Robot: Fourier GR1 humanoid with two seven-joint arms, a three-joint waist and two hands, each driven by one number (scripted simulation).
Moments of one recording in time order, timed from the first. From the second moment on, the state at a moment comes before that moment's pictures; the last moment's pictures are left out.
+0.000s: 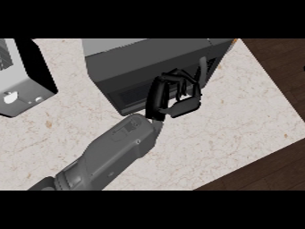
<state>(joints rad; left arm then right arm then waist) -0.89 0.00 -0.77 -0.81 0.90 0.59 -0.62 -0.20 -0.57 -0.16 -1.64 -0.72 0.66 -0.23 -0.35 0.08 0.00</state>
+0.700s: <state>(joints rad) -0.91 0.00 -0.80 -0.79 0.95 0.58 -0.69 -0.23 -0.61 -0.17 -1.64 -0.79 0.66 -0.18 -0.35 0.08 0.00</state>
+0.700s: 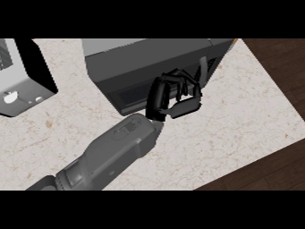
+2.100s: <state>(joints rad) -0.94 0.00 -0.85 -0.73 1.02 0.58 -0.77 -0.26 -0.69 -0.14 -1.64 -0.95 0.76 -0.12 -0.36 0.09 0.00</state>
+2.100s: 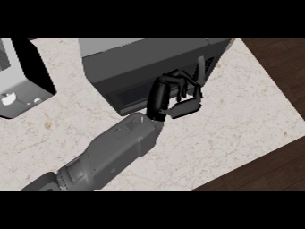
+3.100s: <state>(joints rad) -0.99 0.00 -0.97 -0.71 1.08 0.60 -0.67 -0.22 -0.75 -0.17 -1.67 -1.06 0.80 -0.10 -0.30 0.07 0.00</state>
